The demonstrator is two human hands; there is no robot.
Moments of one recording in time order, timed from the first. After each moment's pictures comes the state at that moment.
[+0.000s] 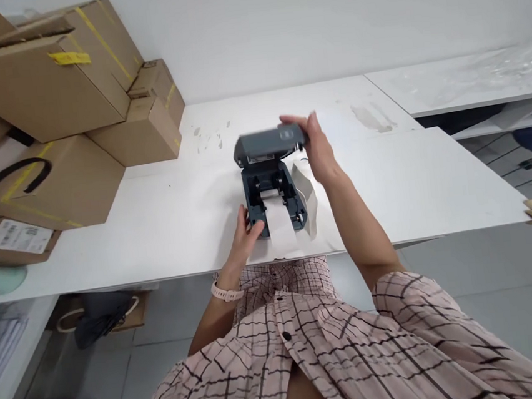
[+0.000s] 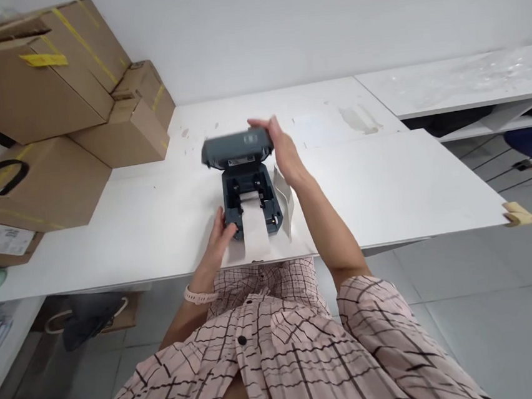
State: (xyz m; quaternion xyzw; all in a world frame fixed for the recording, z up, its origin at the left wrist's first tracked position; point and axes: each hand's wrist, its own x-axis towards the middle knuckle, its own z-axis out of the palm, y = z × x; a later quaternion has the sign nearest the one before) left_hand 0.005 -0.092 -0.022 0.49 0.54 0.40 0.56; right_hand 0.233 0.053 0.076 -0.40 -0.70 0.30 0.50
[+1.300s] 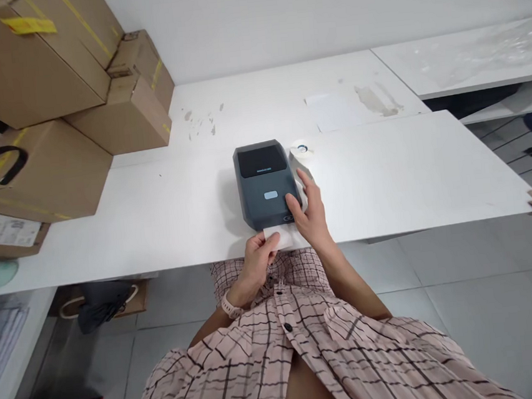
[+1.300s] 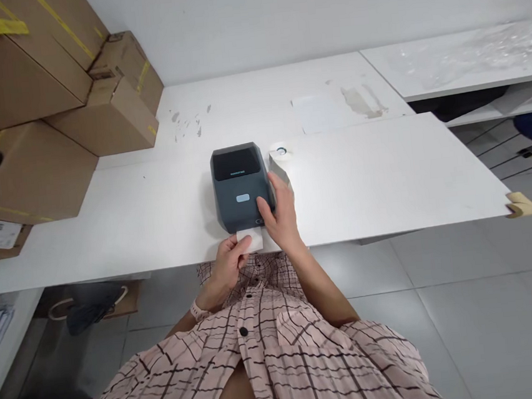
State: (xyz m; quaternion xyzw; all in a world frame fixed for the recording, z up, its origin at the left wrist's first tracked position) left_hand 0.065 -0.138 0.001 0.33 0.53 0.44 0.65; right_hand 0.217 -0.071 -0.014 -0.52 -0.65 0.23 0.50
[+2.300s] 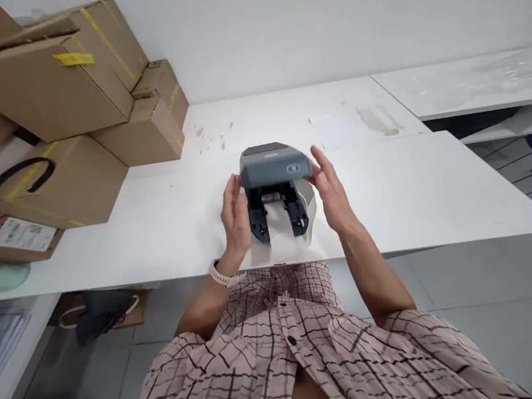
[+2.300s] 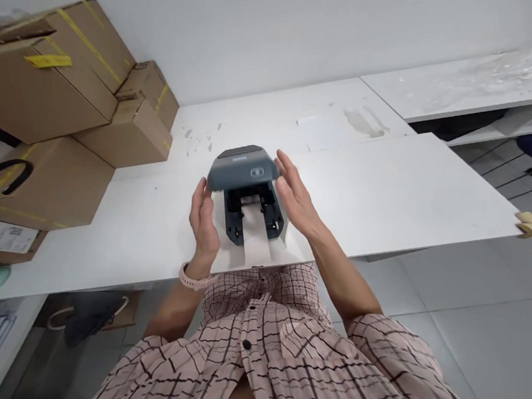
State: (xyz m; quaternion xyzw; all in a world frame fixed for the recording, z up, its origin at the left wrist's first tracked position) left_hand 0.028 -0.061 0.035 0.52 0.48 0.61 0.36; right_hand 0.244 -0.036 0.052 -0.44 -0.68 0.34 0.49
